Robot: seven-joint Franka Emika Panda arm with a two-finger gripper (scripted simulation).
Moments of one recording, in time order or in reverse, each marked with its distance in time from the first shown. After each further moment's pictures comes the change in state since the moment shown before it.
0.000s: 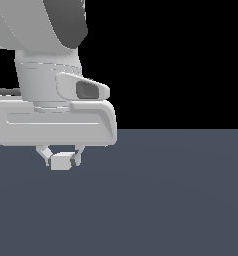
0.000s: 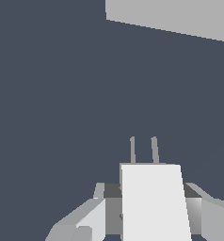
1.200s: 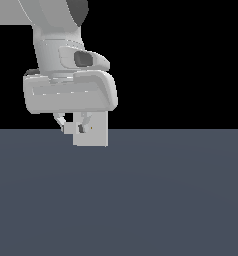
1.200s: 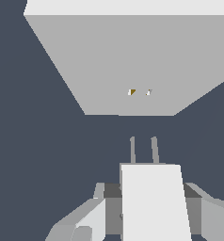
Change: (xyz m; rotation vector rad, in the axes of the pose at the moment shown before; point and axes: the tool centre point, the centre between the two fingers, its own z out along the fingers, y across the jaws) arm 0.063 0.005 -0.044 -0.079 0.001 0.246
